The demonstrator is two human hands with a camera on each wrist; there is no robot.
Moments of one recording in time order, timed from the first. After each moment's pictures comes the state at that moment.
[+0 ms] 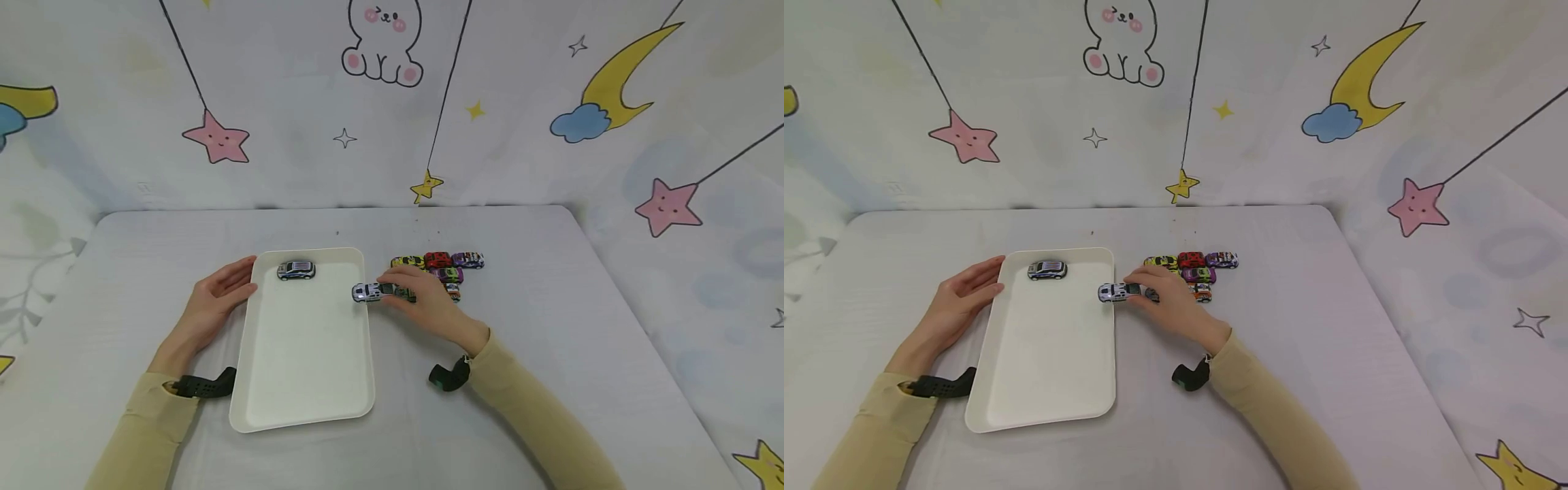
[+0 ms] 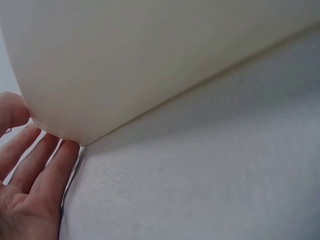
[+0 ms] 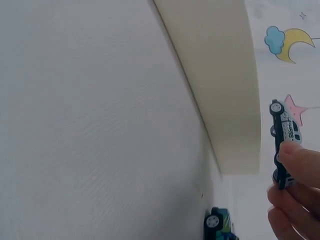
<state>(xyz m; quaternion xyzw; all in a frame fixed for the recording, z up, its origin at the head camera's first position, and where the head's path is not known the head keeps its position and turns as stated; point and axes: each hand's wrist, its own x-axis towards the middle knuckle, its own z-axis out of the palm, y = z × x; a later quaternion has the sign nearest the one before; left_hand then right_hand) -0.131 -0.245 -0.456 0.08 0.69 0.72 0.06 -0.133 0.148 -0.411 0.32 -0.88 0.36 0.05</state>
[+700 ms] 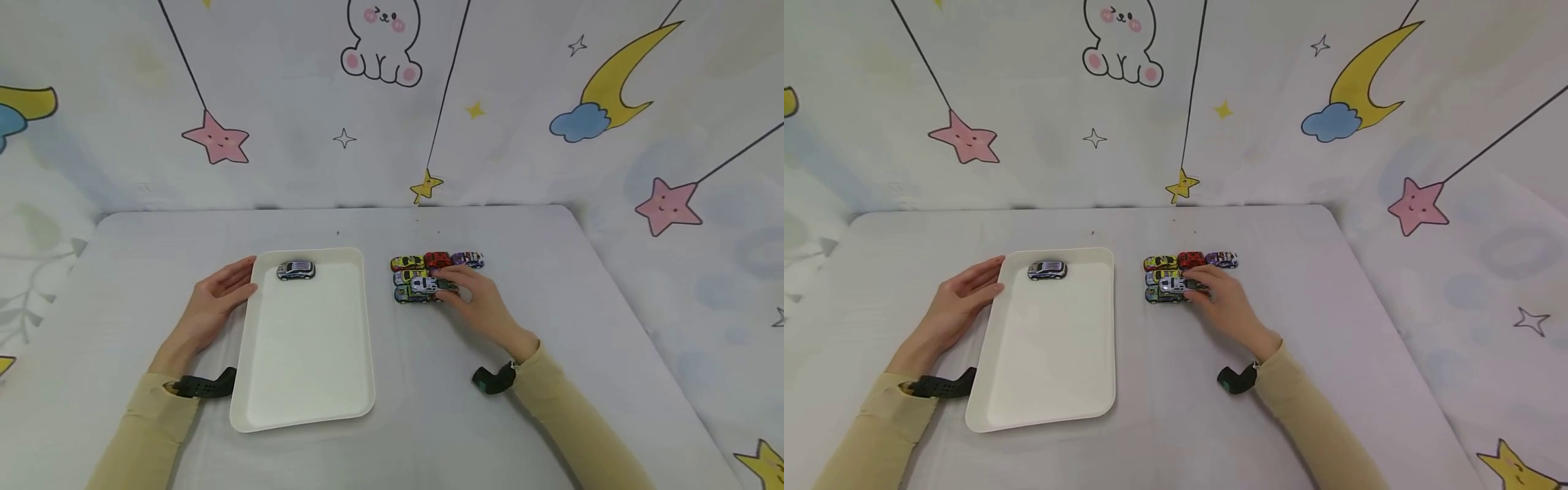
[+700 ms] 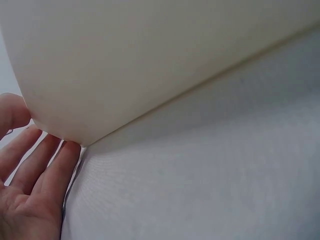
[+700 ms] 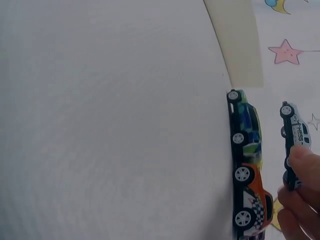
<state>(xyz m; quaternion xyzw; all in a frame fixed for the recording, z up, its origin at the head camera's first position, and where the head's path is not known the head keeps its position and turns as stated) -0.130 -0.244 -0.456 0.08 0.68 0.72 0.06 -0.128 0.230 -0.422 0.27 -0.89 0.35 0.11</state>
